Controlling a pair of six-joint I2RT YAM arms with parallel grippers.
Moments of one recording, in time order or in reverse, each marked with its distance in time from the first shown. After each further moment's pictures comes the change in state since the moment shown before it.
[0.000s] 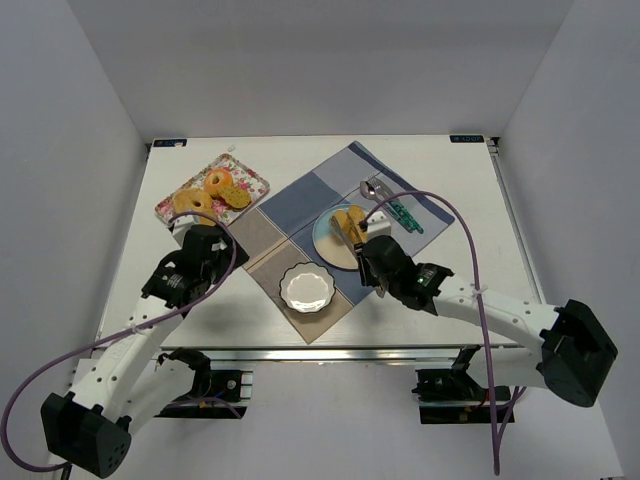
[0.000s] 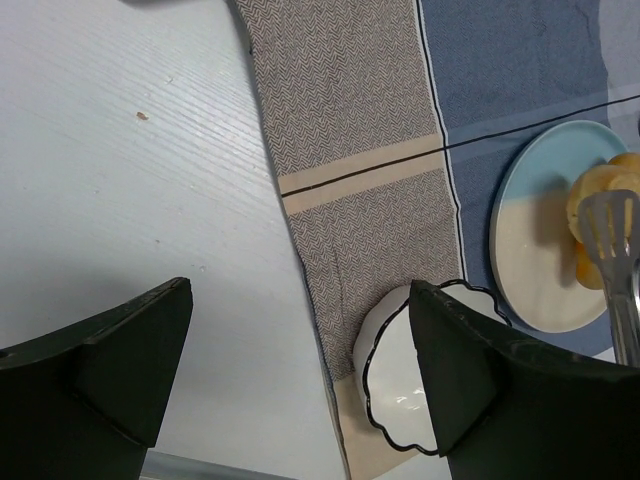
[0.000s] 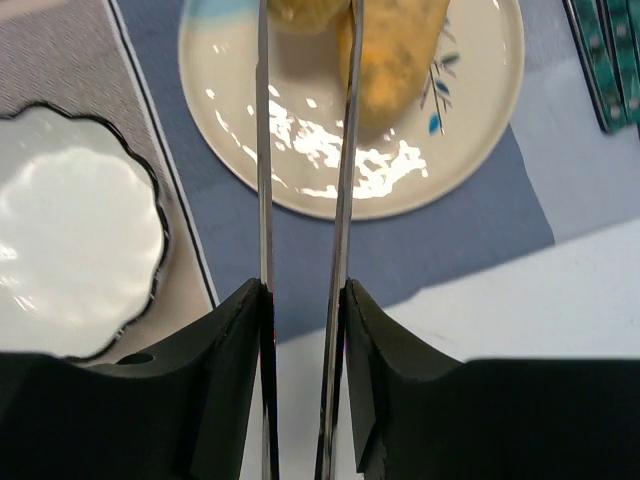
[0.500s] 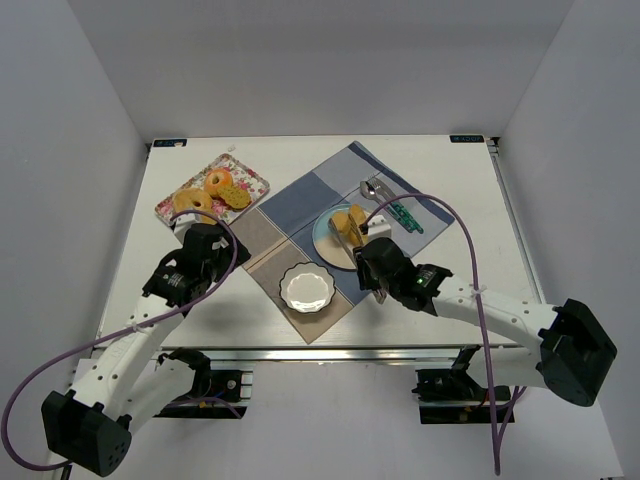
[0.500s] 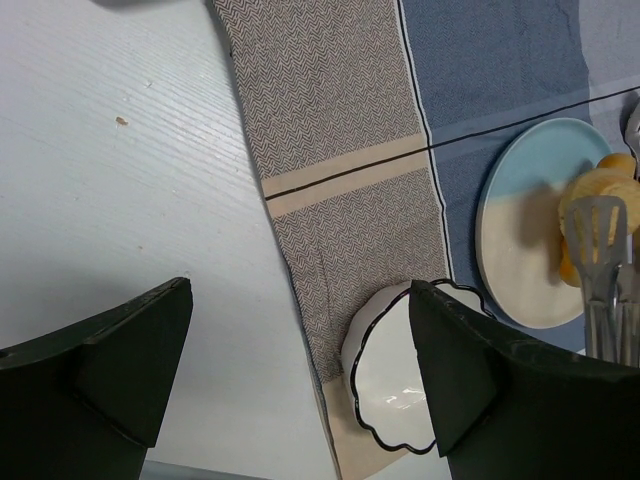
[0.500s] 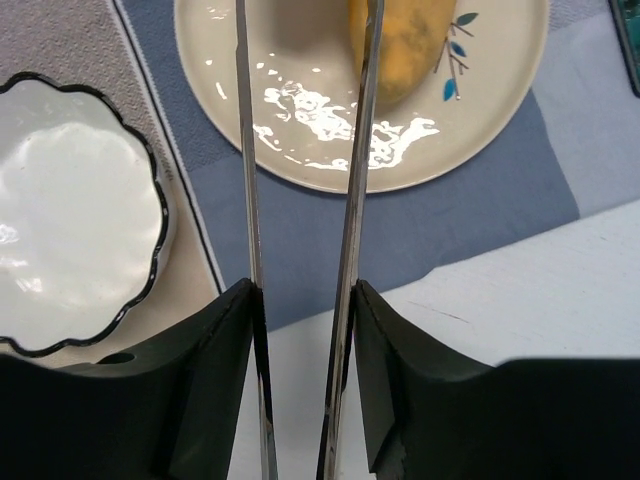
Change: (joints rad) left arm 0.000 0.018 0.000 0.035 0.025 0.005; right arm -0.001 -0.012 -0.034 -0.049 -0.004 0.065
